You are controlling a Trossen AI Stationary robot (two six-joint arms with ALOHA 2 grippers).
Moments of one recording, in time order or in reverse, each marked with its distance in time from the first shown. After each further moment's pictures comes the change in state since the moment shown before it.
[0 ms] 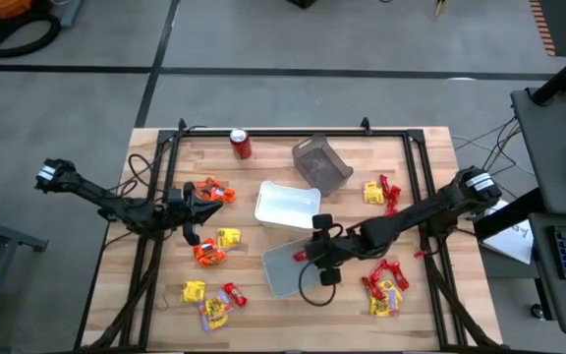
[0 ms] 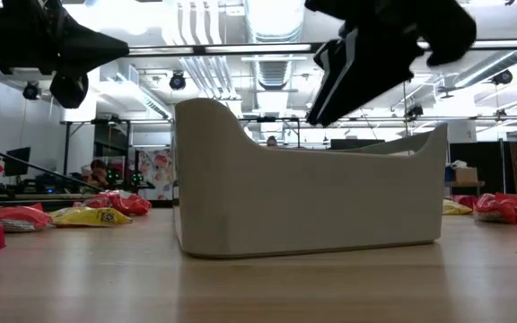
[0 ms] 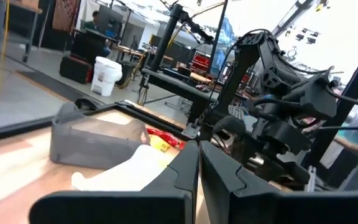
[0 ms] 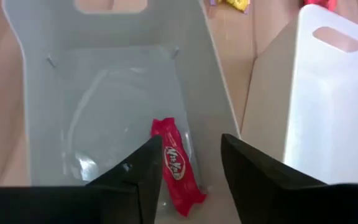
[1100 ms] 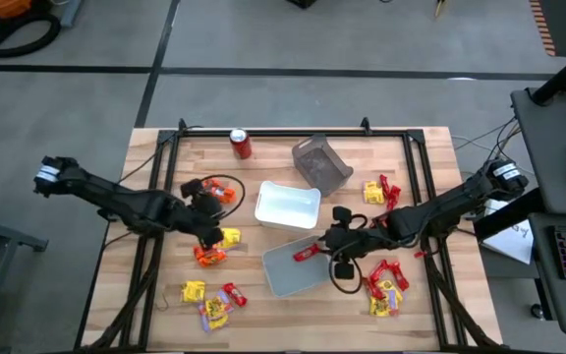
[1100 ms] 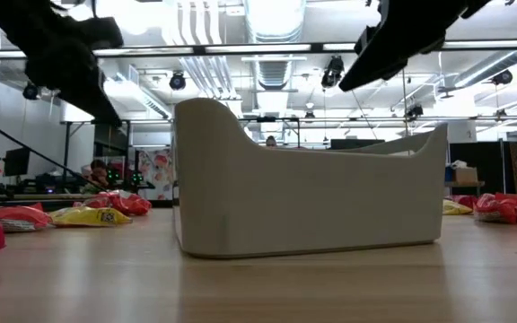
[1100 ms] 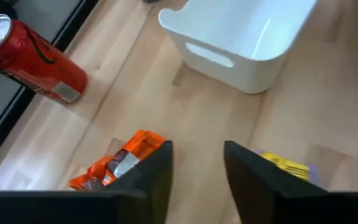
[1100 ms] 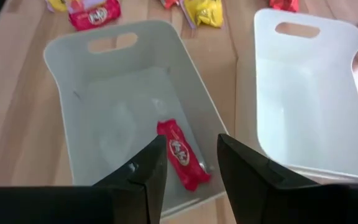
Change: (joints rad) left arm 0.125 0.529 0.587 -1.247 0.043 -0.141; right arm 0.013 -0.238 -0.197 0.104 0.001 0.172
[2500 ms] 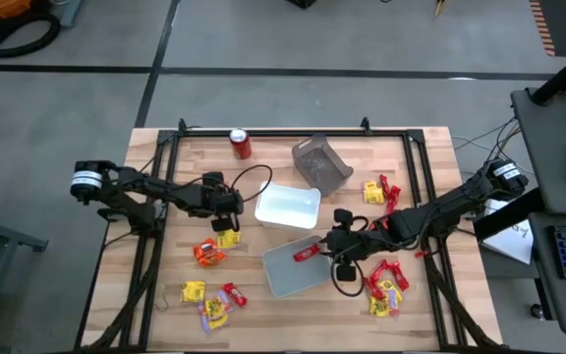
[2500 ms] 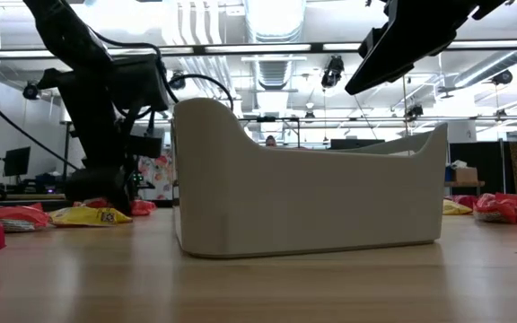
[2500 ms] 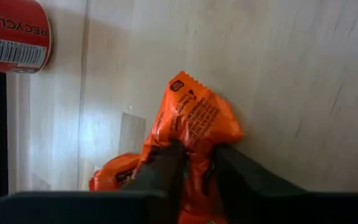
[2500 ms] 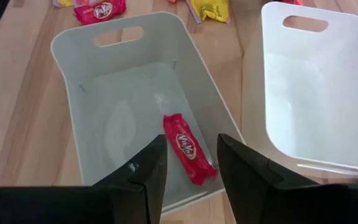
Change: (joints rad) left arm 0.368 0.447 -0.069 0.256 0.105 0.474; right arm 0.020 -0.003 -0.012 0.003 -0.001 0.022
